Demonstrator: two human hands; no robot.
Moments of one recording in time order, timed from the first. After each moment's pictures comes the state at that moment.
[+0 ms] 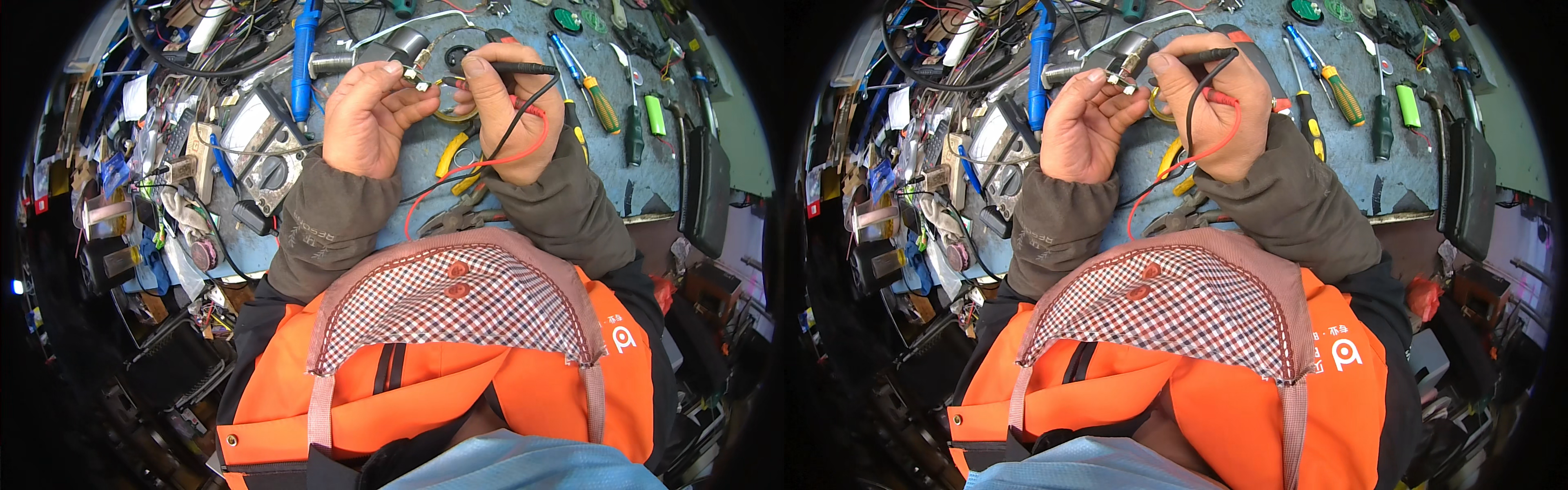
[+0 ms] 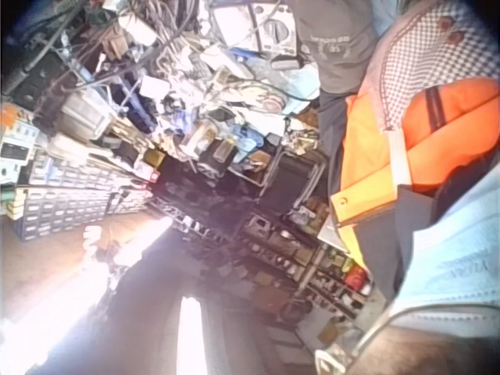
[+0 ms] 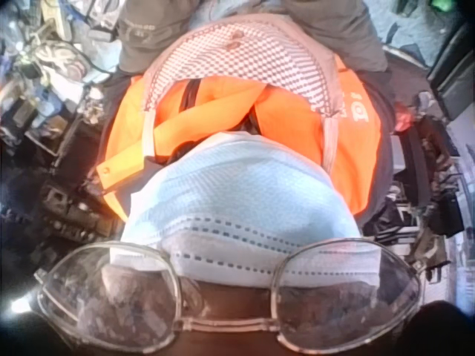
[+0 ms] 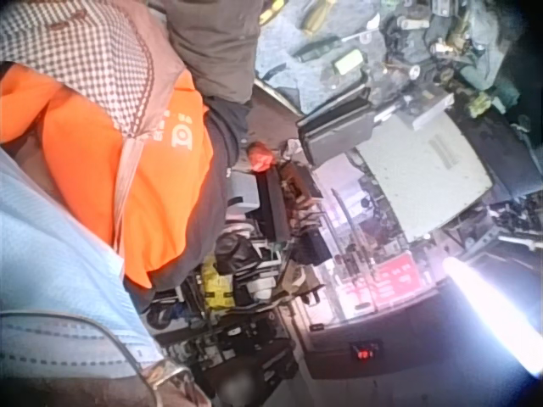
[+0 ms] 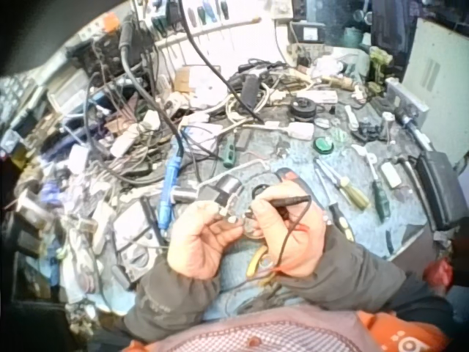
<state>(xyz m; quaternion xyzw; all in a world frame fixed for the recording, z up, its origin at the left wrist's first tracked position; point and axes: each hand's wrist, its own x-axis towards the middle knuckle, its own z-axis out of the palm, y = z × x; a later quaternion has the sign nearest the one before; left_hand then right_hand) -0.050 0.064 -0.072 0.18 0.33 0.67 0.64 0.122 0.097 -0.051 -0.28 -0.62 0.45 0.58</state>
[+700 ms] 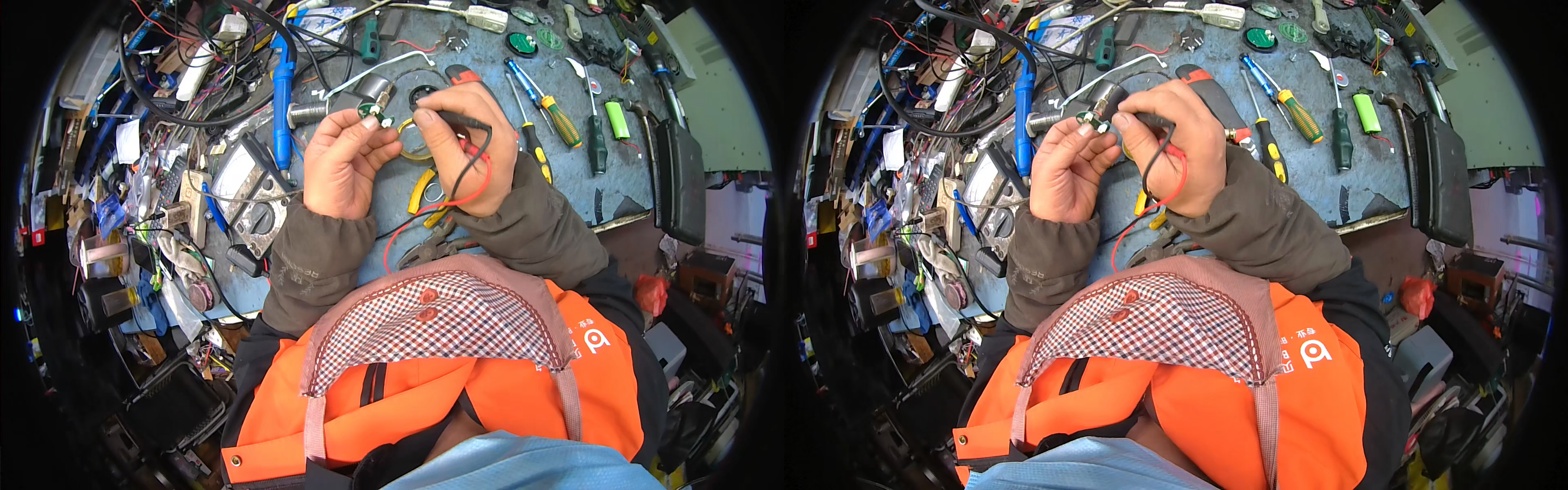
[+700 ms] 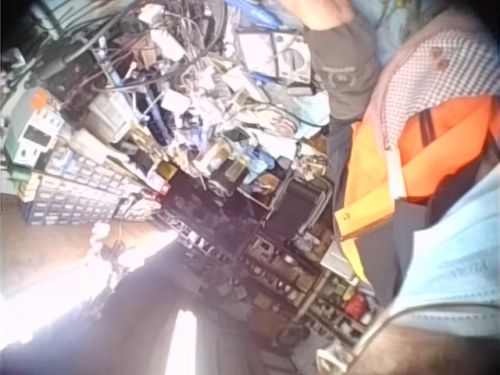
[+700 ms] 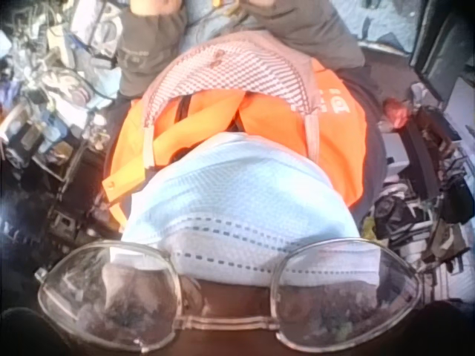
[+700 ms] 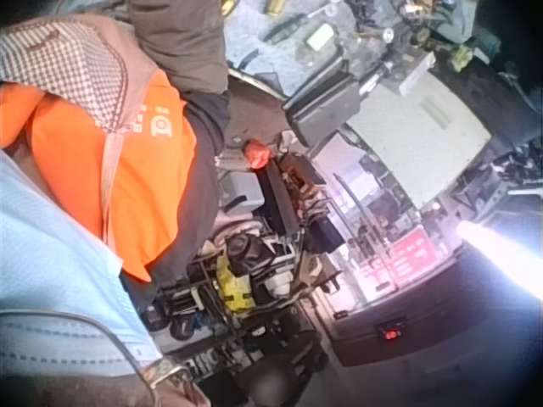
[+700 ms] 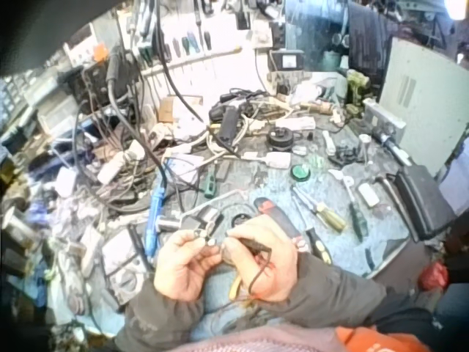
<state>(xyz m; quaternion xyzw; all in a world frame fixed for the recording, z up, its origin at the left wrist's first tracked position) -0.049 0.064 -0.069 0.19 0.34 0.66 0.65 0.129 0.098 -0.038 -0.29 -0.70 0.29 0.59</state>
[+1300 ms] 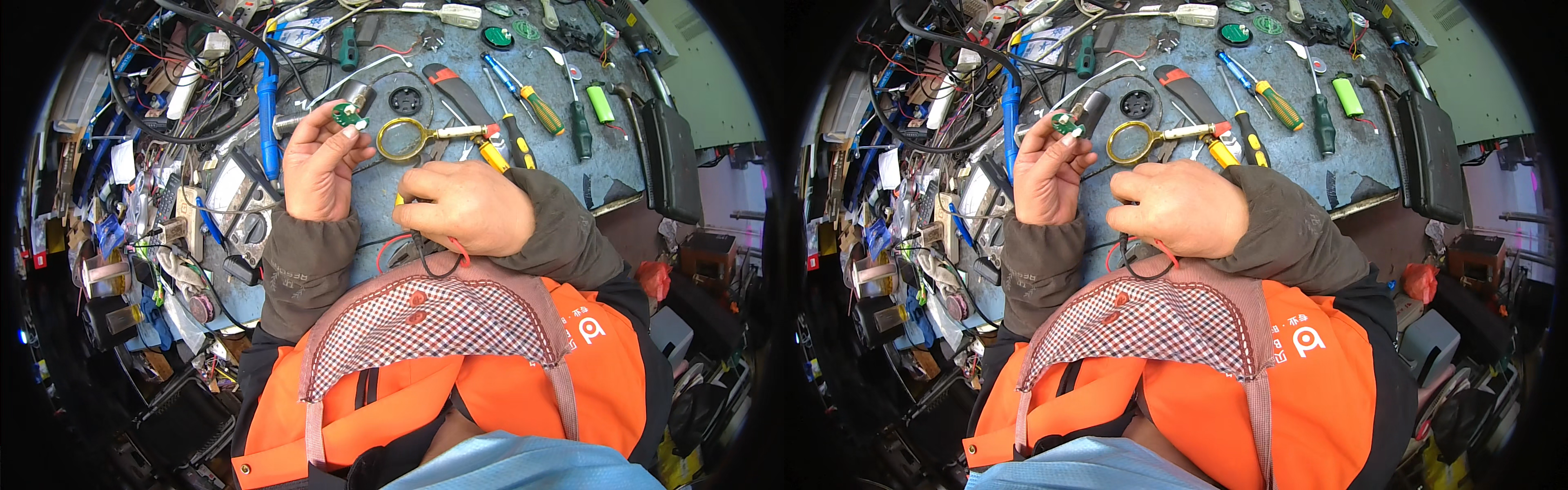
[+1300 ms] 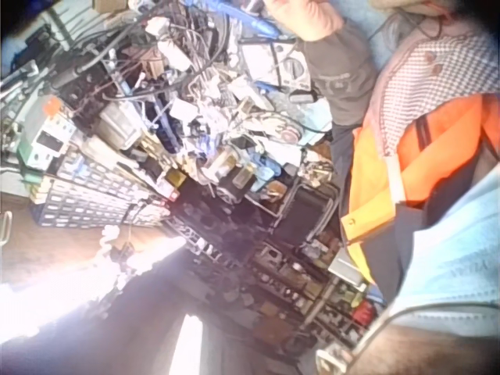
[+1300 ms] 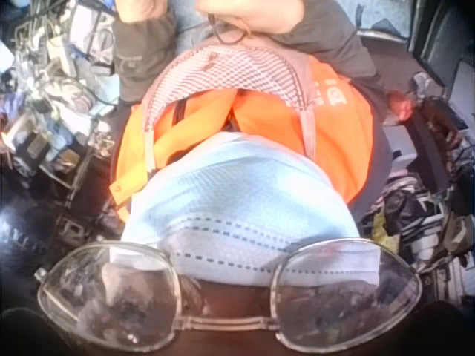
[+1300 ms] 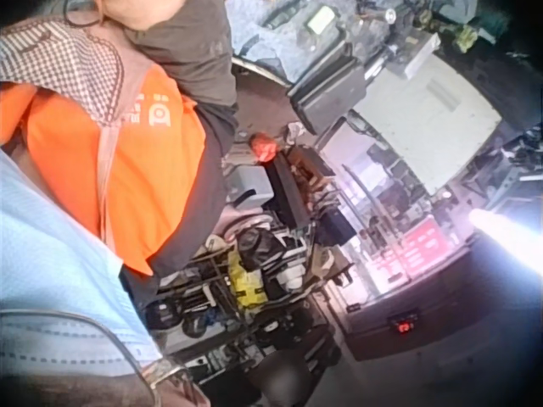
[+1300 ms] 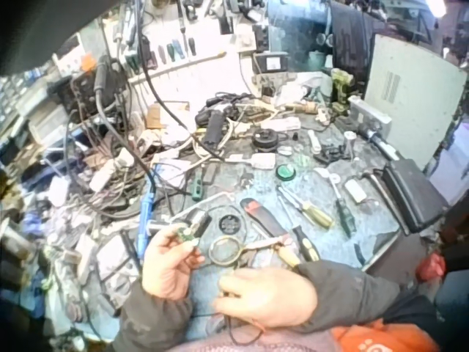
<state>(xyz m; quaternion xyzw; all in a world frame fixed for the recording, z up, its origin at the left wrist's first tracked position) -0.050 0.064 -0.065 0.29 0.34 0.66 0.60 0.178 0.070 -0.013 -0.12 -0.95 0.21 0.21</state>
